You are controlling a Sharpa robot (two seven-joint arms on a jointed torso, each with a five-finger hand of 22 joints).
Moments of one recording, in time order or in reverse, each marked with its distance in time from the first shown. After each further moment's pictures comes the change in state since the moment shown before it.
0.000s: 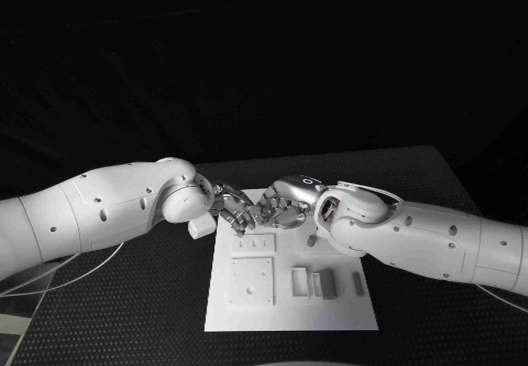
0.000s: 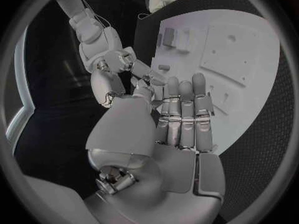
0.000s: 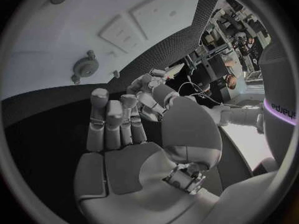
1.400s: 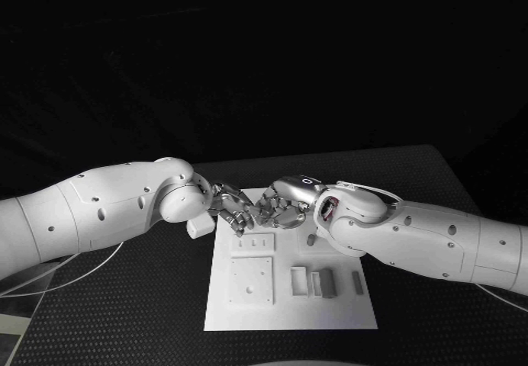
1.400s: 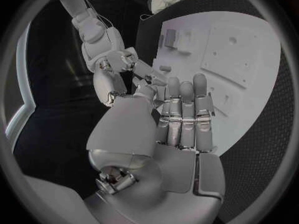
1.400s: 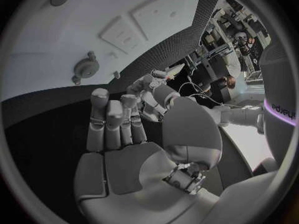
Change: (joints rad) left arm -0.002 -0.003 0.000 -0.005 0.014 0.017 0.011; left_hand 0.024 0.081 0.094 -0.071 -0.033 0.011 -0.005 0.013 0.010 -0.005 -0.002 0.047 -0.002 -0.009 -0.002 0.043 -0.016 -0.011 -0.006 -0.003 -0.013 0.056; right arm -0.003 0.000 0.000 0.000 -0.002 0.003 -0.004; right_hand -0.012 -0.004 0.000 0.006 -0.003 0.004 -0.004 0.001 0.002 0.000 0.000 0.000 0.000 0.002 -0.003 0.000 -0.002 0.000 0.002 0.002 0.000 0.000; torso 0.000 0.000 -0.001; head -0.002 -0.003
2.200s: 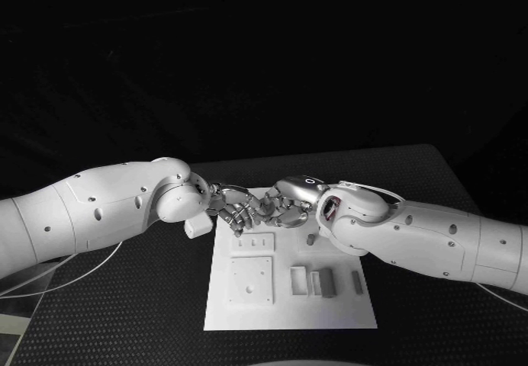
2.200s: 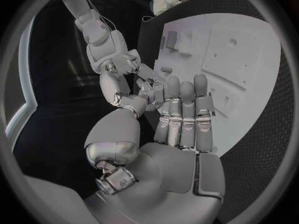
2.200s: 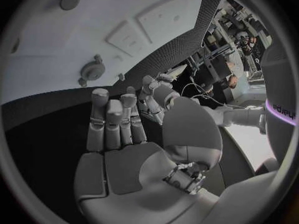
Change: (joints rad) left arm -0.001 -0.009 0.001 -0.001 0.007 0.023 0.019; left_hand -0.486 0.066 0.394 -0.442 -0.062 0.010 -0.003 0.013 0.151 0.002 0.002 0.027 -0.011 -0.001 -0.005 0.023 -0.023 -0.006 0.024 0.002 -0.010 0.055; right arm -0.004 -0.007 0.000 -0.014 0.002 0.008 -0.011; right_hand -0.024 -0.051 0.001 0.029 0.004 -0.037 0.043 -0.032 -0.015 -0.027 0.016 -0.009 -0.004 -0.024 0.009 -0.012 -0.009 0.001 -0.018 0.000 -0.012 0.000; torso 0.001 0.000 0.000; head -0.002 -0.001
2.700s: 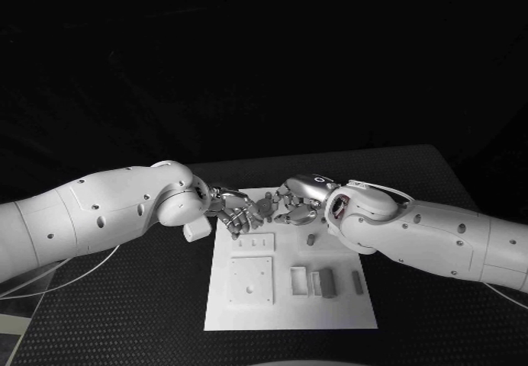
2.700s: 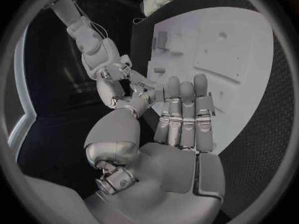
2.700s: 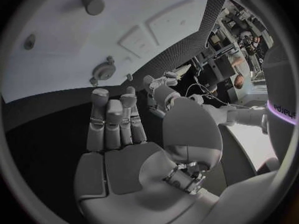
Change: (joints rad) left arm -0.015 0.000 0.000 0.006 -0.124 -0.017 0.005; left_hand 0.013 -0.012 0.046 0.006 -0.120 0.000 0.000 -0.013 0.015 -0.005 -0.004 0.004 -0.002 0.000 0.000 0.005 -0.006 0.000 0.004 -0.004 -0.009 0.013; right arm 0.000 -0.035 0.000 -0.017 0.004 -0.007 -0.003; right_hand -0.002 -0.002 0.000 0.005 0.000 -0.002 0.001 0.000 0.000 0.000 0.000 0.000 0.000 0.000 0.000 0.000 0.000 0.000 -0.001 0.002 -0.004 0.000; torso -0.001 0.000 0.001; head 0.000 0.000
